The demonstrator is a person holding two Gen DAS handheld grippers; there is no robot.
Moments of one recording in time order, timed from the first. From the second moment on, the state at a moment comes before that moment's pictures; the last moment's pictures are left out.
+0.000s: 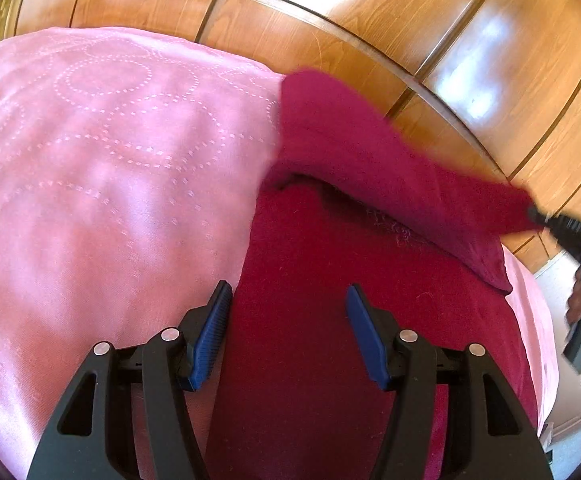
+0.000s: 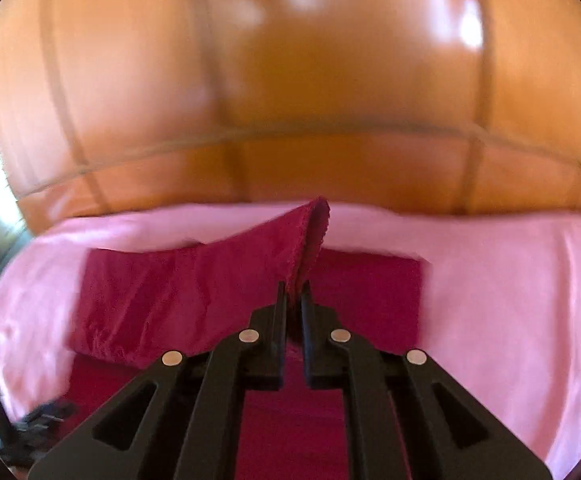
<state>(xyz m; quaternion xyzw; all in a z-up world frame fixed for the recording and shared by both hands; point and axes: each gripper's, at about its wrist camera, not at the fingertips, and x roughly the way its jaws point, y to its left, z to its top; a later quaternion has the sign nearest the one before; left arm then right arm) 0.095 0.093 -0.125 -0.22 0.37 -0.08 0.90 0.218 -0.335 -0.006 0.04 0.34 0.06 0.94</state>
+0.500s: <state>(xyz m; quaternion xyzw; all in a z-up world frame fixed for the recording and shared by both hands) 0.131 0.083 -0.040 -0.18 0.33 -0.09 0.92 0.216 -0.382 -0.045 0.11 0.36 0.03 0.92</state>
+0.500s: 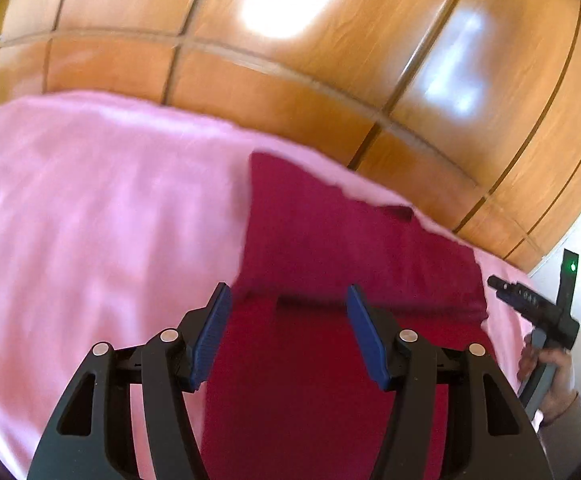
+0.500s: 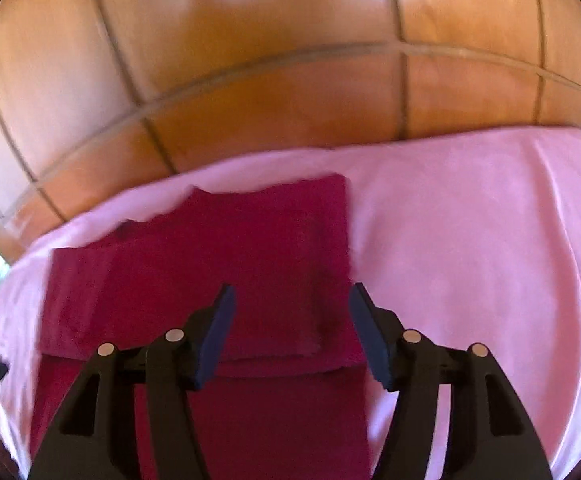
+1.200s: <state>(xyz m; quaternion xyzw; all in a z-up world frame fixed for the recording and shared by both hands) 0.252 0.094 -0.113 -0.18 0.40 0.00 0.90 0.266 -0.323 -0.092 0.06 0.40 0.06 0.91</state>
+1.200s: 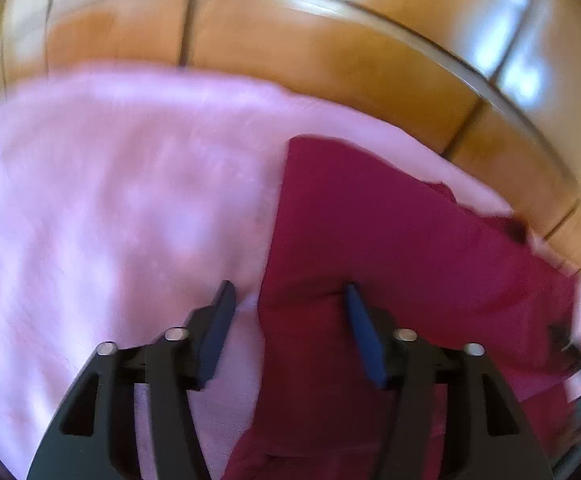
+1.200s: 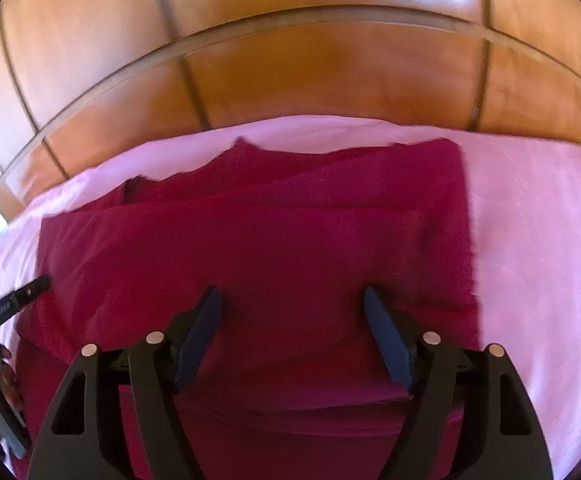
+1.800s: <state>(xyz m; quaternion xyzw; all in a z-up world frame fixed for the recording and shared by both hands) 0.136 0.065 -0.061 -0.09 0.36 0.02 0.93 0.199 -0.332 -0.080 0.05 0.40 0.06 0.91</state>
